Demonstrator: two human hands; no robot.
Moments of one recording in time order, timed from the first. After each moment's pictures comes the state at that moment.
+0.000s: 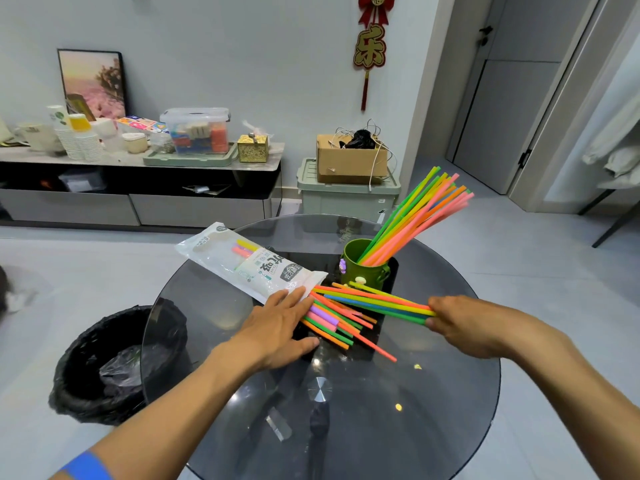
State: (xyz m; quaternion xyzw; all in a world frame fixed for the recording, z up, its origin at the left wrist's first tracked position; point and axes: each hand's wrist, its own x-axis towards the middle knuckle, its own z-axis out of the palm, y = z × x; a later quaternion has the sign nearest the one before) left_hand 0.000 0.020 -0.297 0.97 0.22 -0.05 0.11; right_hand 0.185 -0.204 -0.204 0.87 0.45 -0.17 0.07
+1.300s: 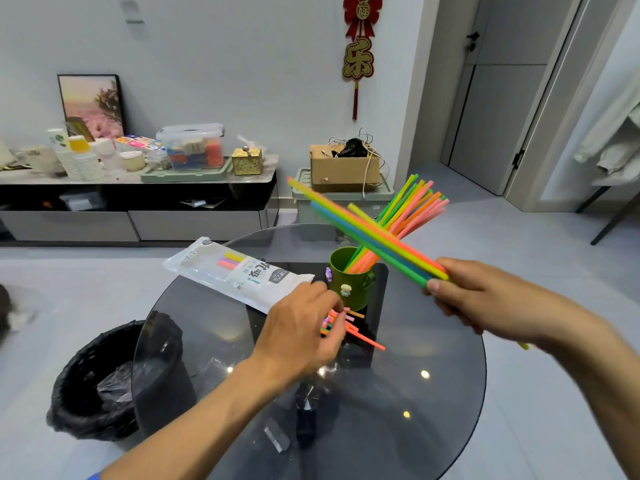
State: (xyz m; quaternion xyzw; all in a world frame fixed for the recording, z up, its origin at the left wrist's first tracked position) left_hand 0.021 -0.052 -0.250 0.92 0.11 0.36 0.06; right_hand 0.189 -0.241 -0.153 0.81 0.49 -0.20 -0.27
